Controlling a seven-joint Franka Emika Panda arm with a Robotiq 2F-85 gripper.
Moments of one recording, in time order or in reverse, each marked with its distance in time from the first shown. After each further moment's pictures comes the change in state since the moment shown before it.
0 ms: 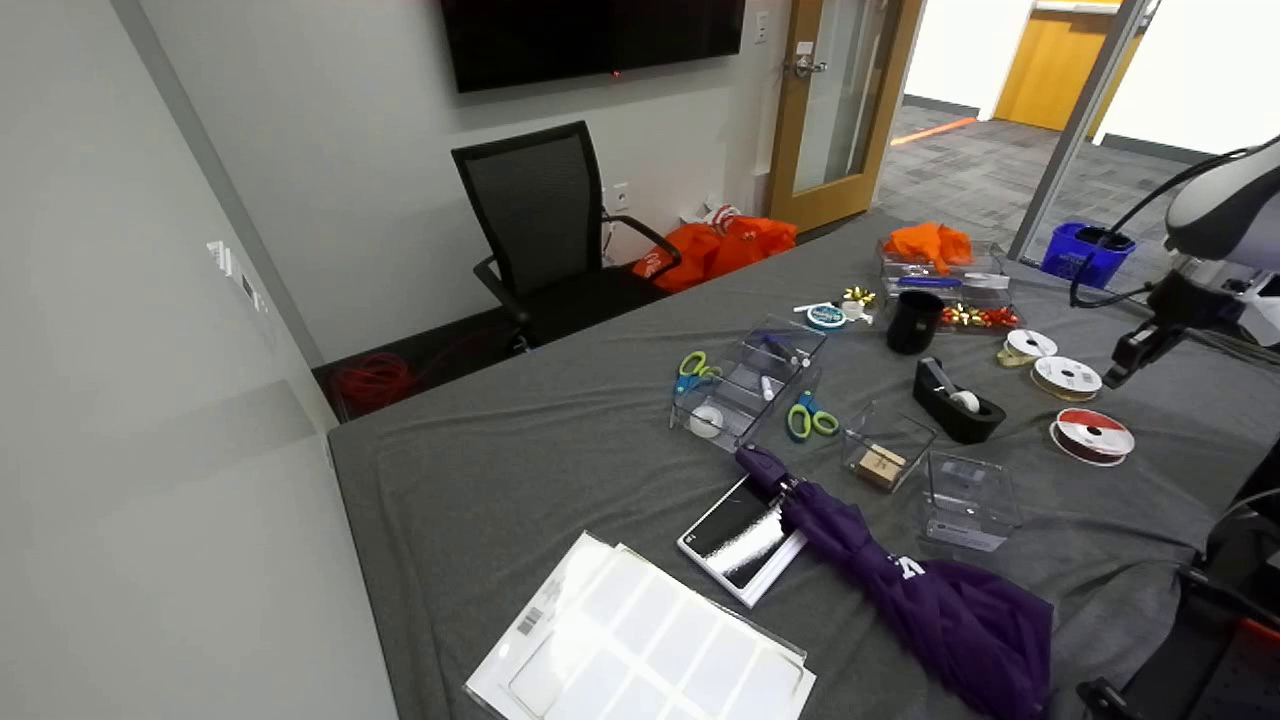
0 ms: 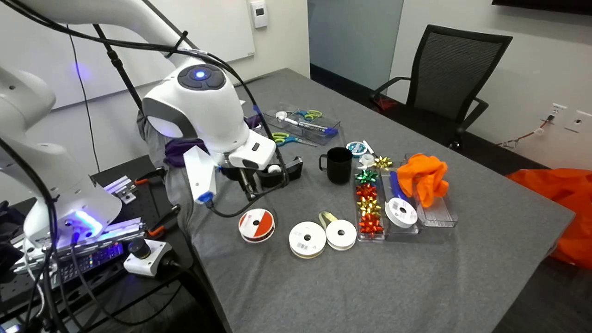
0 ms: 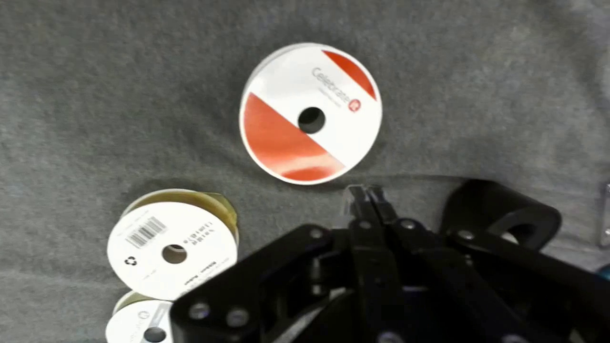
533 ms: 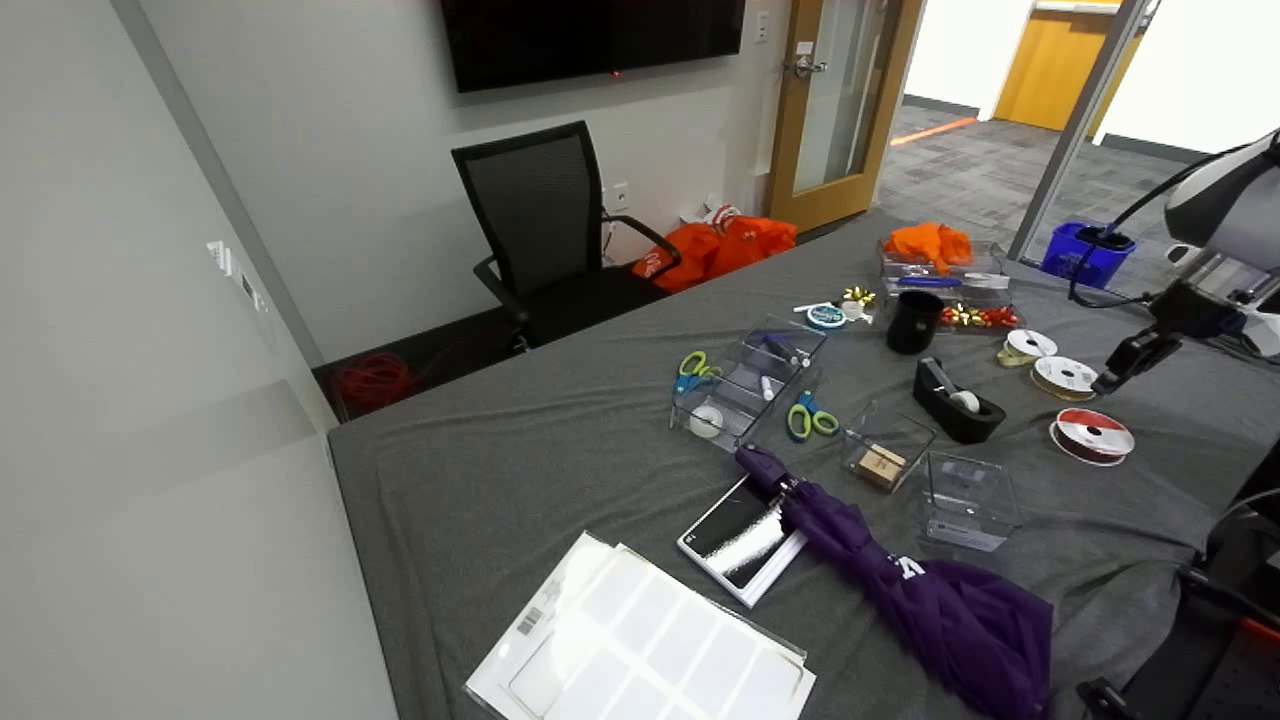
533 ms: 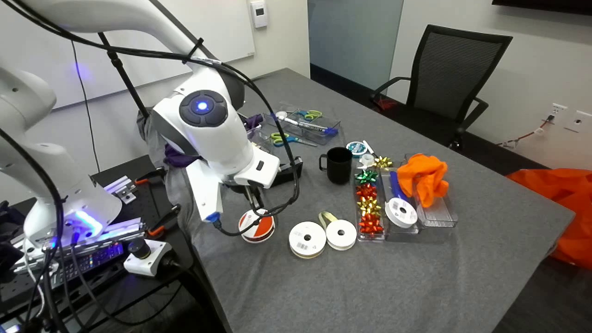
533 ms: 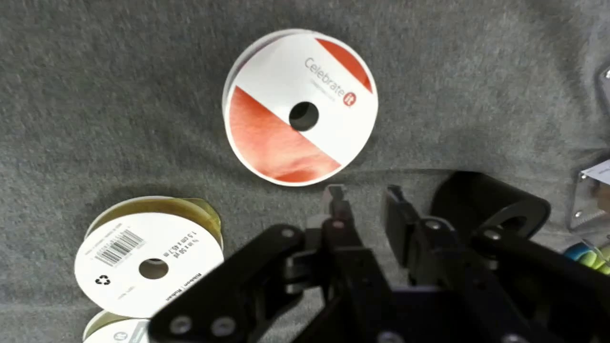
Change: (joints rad) arm -0.006 0.081 -0.039 0.066 0.239 -0.078 -0.255
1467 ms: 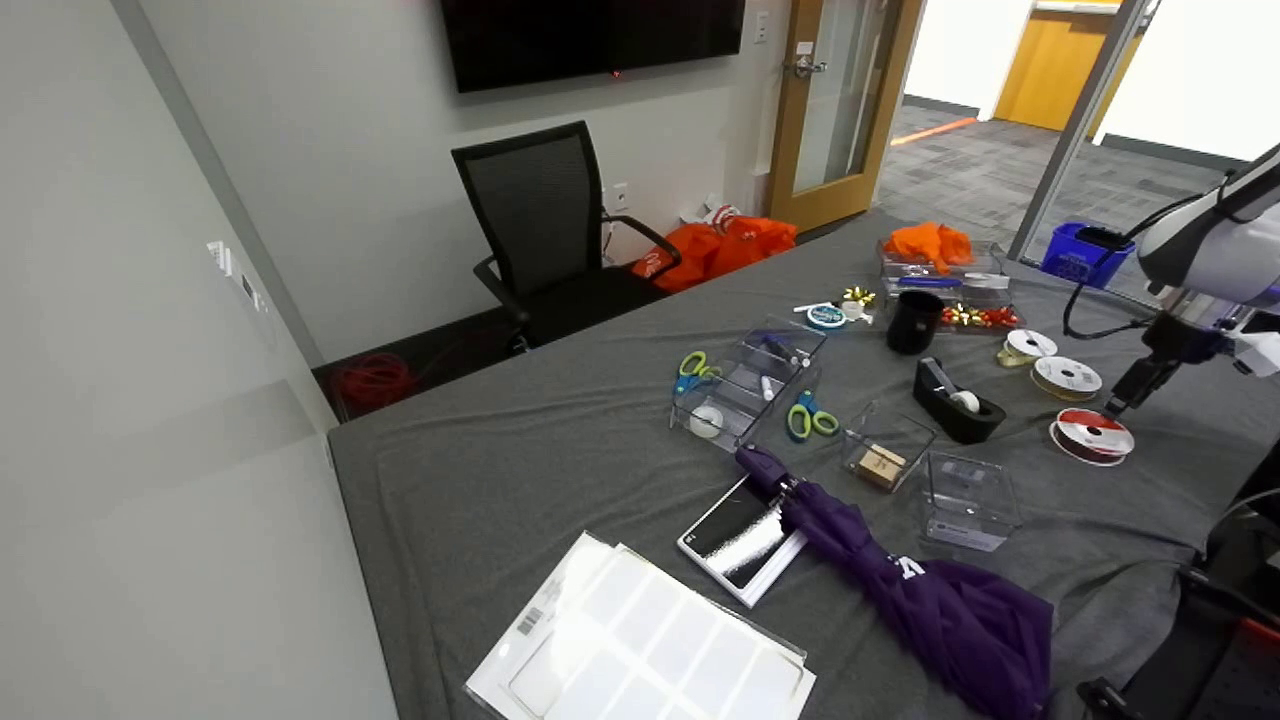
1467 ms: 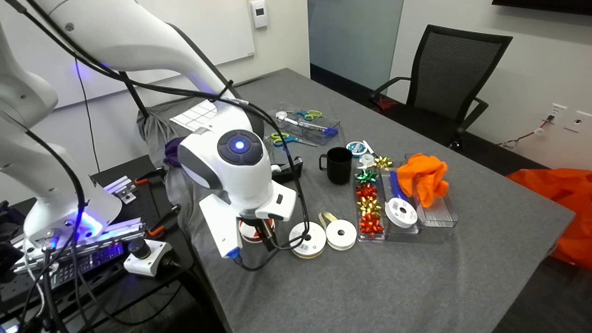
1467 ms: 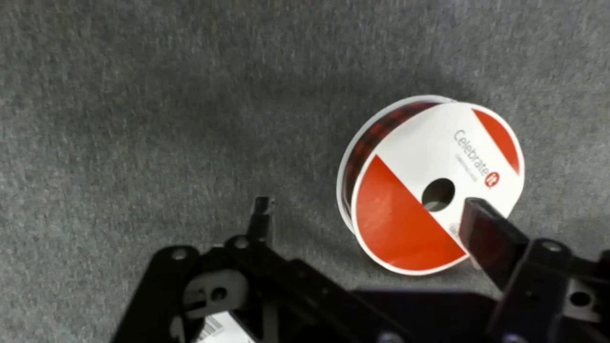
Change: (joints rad) arm -0.053 0.232 -0.018 0.159 -0.152 -0.002 -0.039
